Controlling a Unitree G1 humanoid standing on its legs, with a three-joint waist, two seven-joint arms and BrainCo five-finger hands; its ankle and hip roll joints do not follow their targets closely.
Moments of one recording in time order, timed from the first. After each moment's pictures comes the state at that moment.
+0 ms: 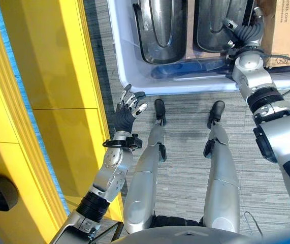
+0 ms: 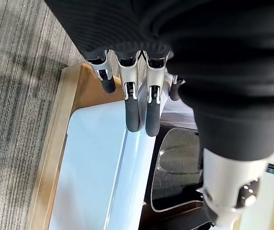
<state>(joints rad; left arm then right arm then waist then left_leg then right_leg) -0.15 0.30 -0.36 -0.06 -0.64 -0.30 0.31 -1.30 -0.46 0.32 1.13 0.37 -0.13 -0.48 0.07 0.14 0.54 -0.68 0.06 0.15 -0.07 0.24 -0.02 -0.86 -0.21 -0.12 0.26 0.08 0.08</state>
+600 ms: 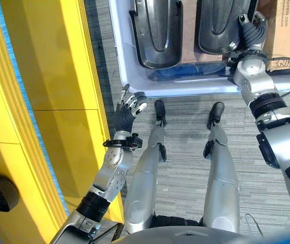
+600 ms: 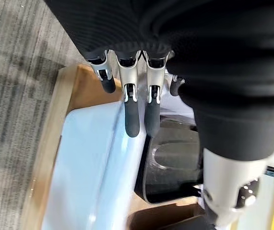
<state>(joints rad) -0.15 0.30 -0.36 -0.06 -0.64 -0.29 0.33 -1.15 -0.48 0.30 0.92 0.42 -0.13 -0.51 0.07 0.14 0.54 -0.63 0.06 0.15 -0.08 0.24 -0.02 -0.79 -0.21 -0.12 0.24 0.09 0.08</state>
